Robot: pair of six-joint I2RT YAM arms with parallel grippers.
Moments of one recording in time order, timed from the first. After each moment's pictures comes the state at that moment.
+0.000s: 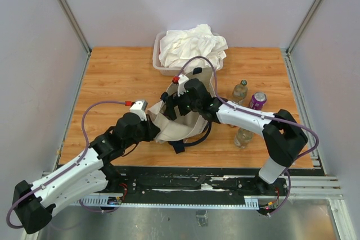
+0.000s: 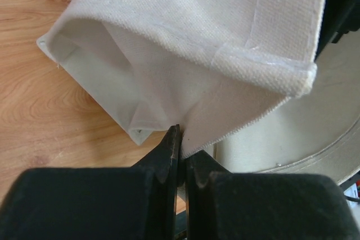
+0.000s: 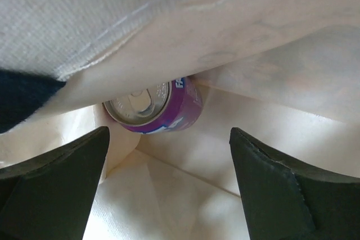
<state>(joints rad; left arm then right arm) -0.75 0.73 0.49 -0.30 -0.15 -0.61 0.83 1.66 1.11 -0.02 -0.16 0.24</state>
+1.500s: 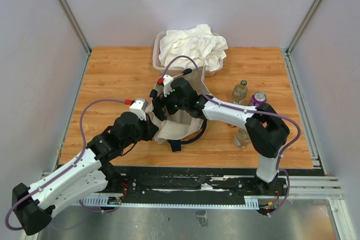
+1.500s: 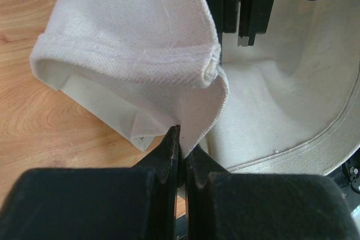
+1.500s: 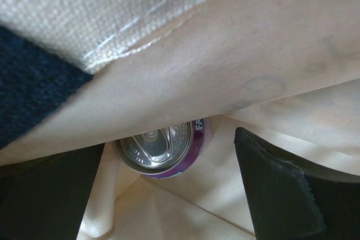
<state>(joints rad) -0.75 0.70 0.52 -0.34 -0.14 -0.53 0.88 1.83 1.26 0.02 -0.19 0.17</state>
